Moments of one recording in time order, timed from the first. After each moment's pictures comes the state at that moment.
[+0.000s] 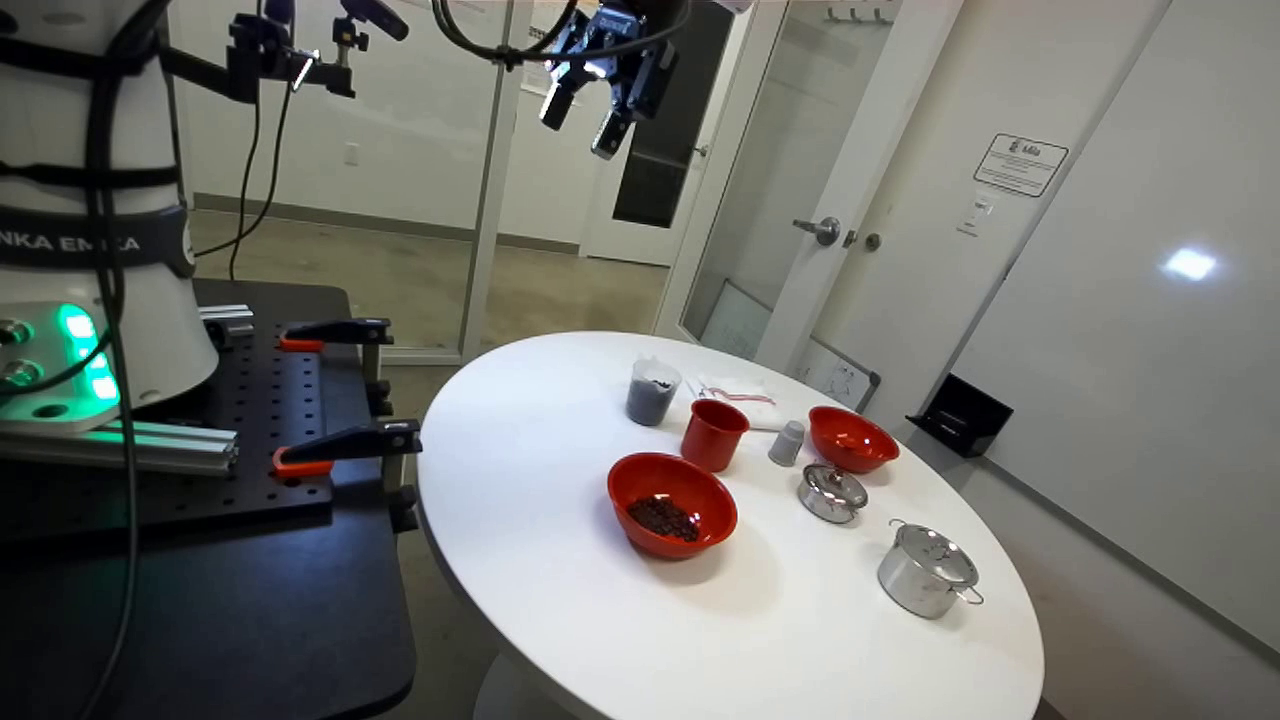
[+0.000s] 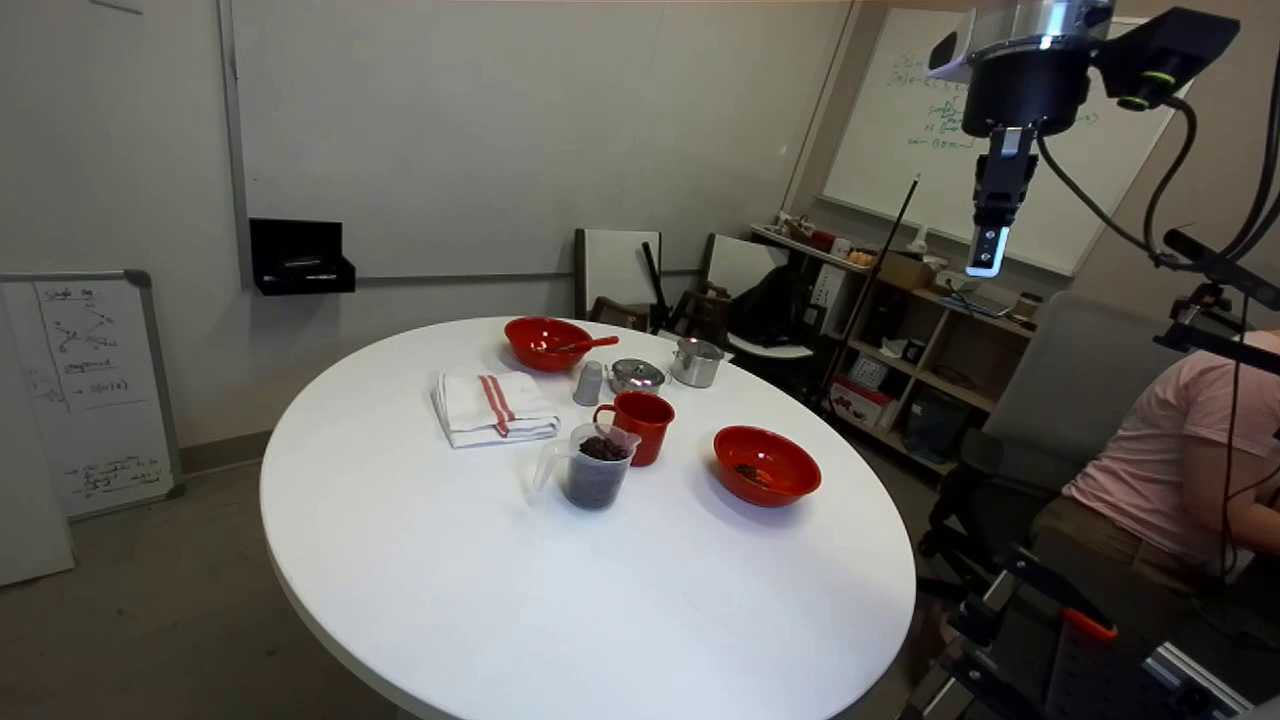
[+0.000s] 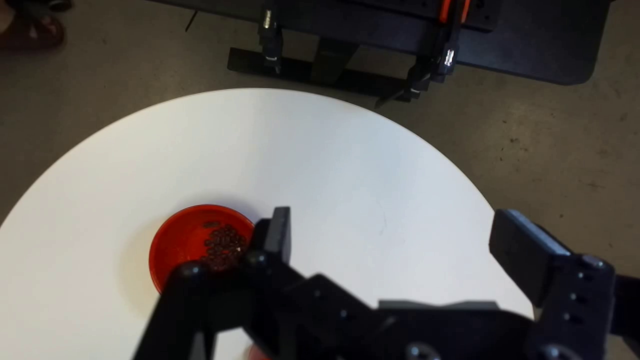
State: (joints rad) arm 0.00 -0.40 -0.07 -2.50 -0.05 1.86 -0.22
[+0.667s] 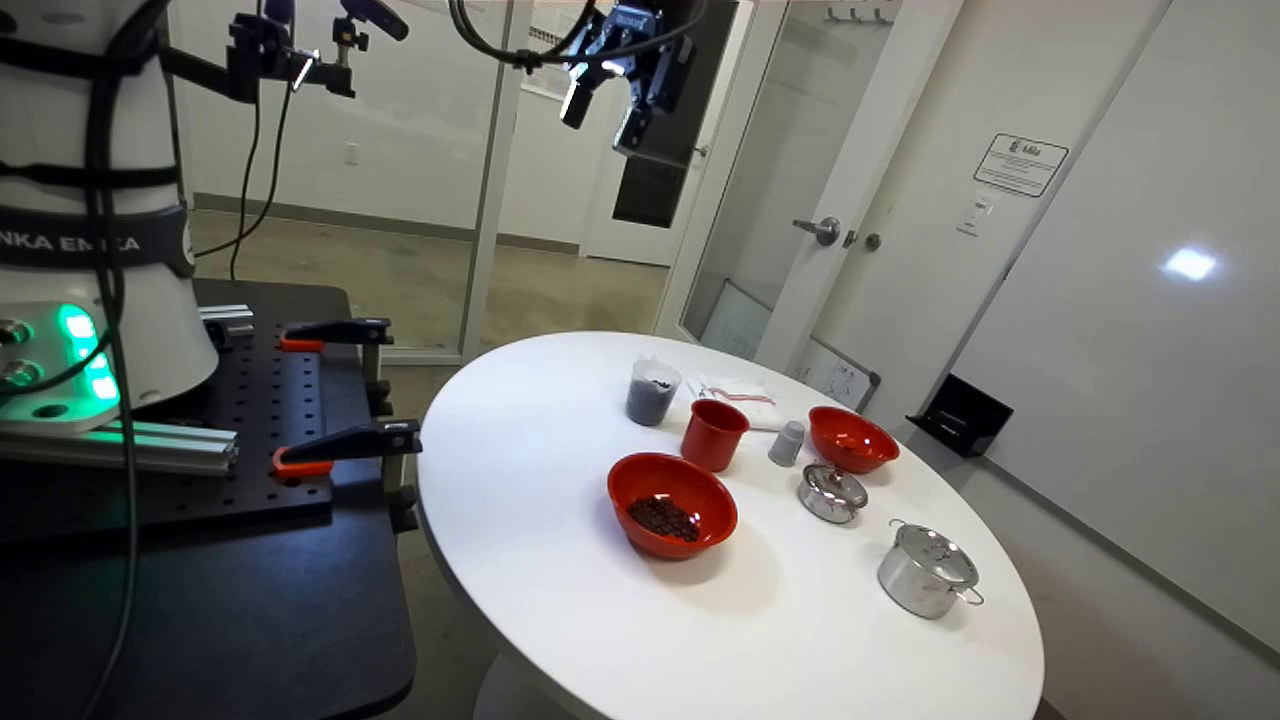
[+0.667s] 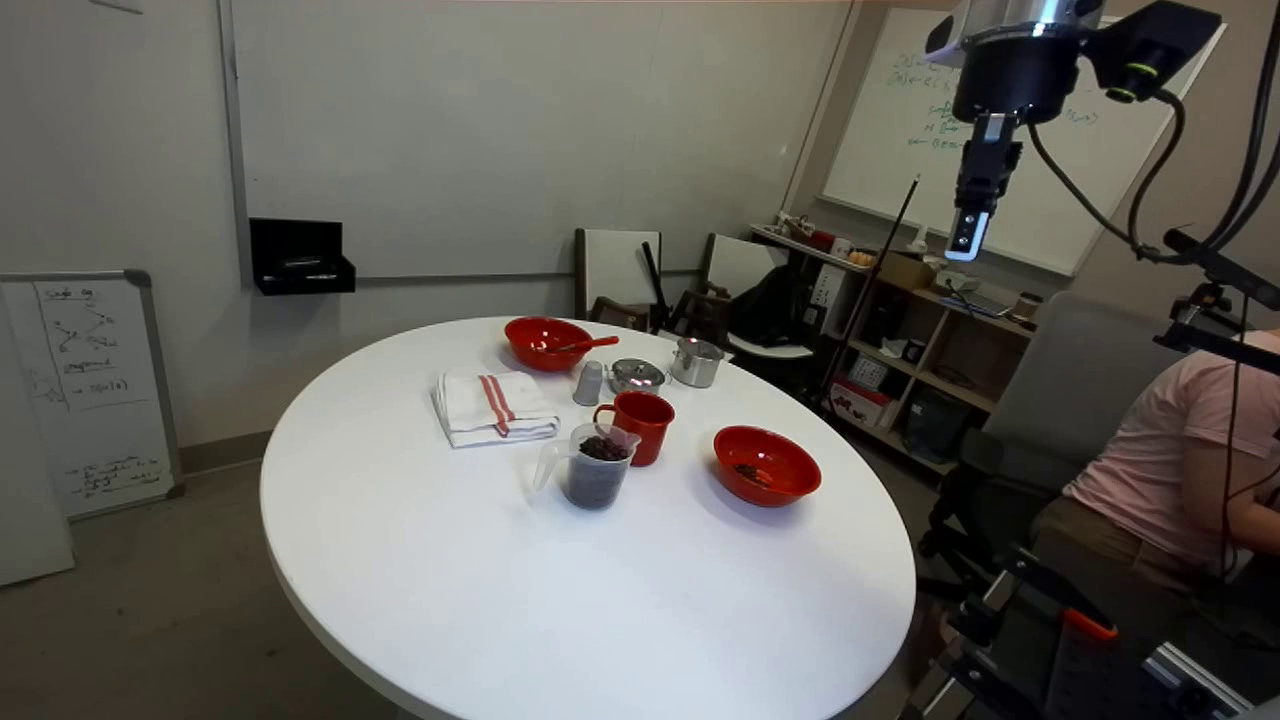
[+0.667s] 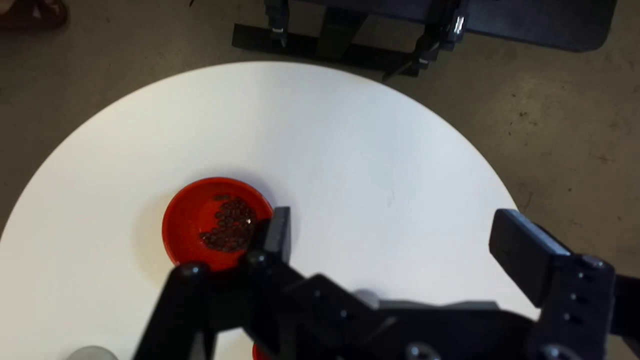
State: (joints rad) arm 0.00 -0.39 -0.07 -2.47 -0.05 1.91 -0.20
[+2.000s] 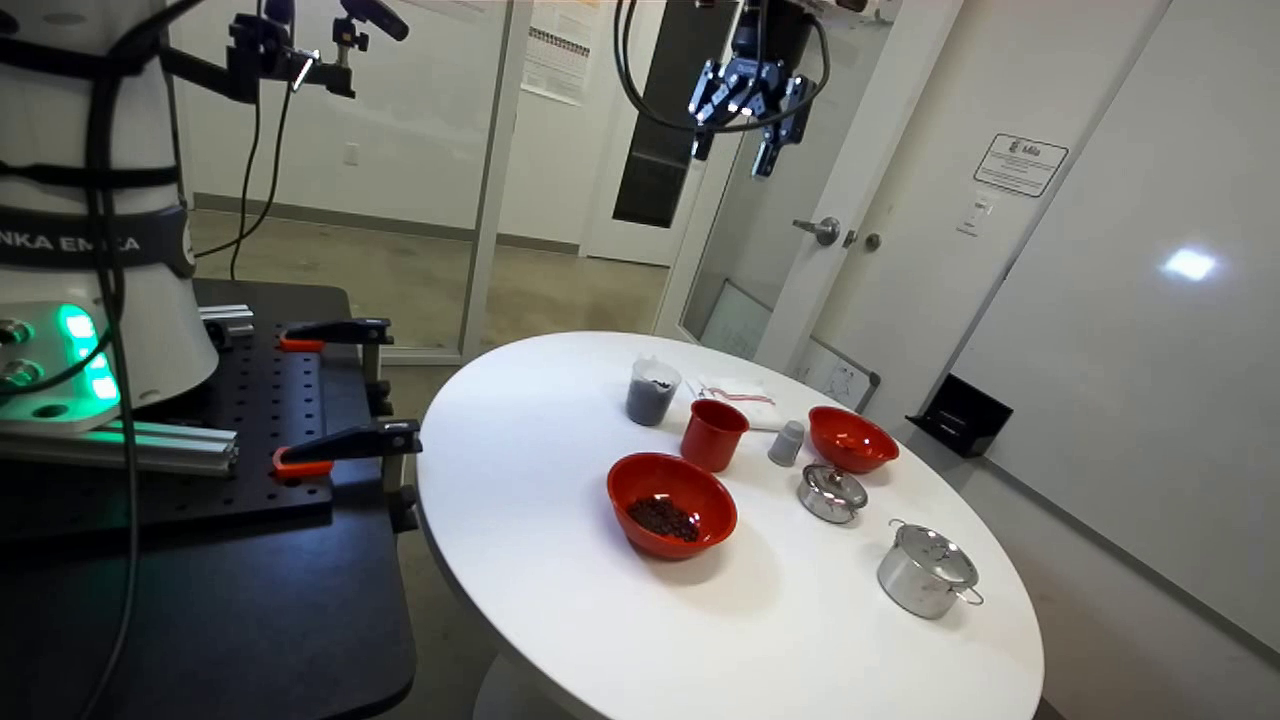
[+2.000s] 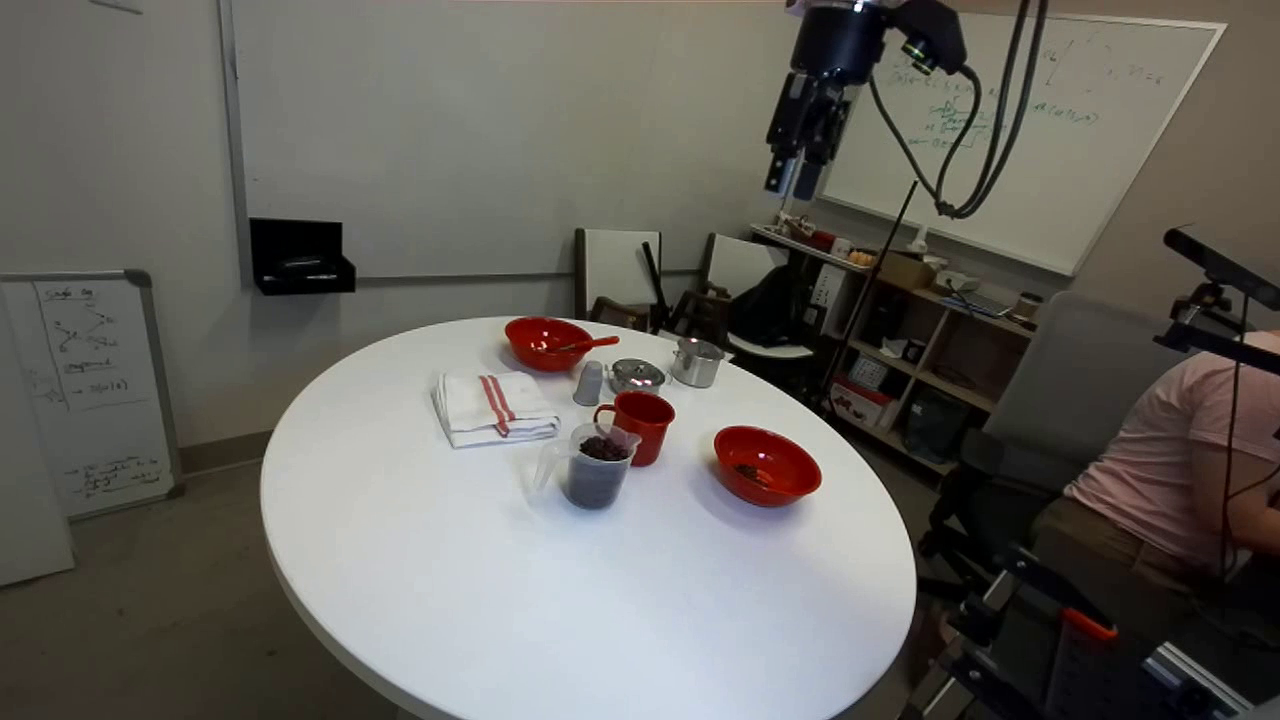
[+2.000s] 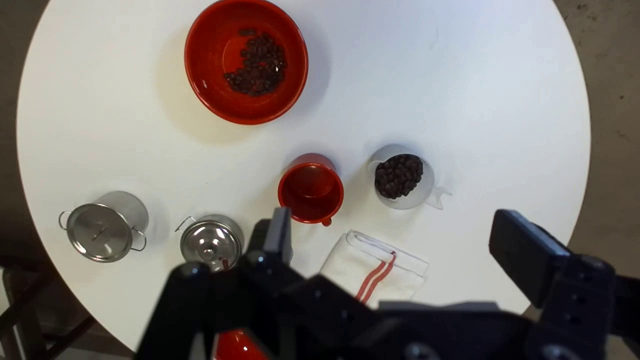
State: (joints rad) arm 0.00 0.01 -0.03 -2.08 -0.05 2.08 -0.18
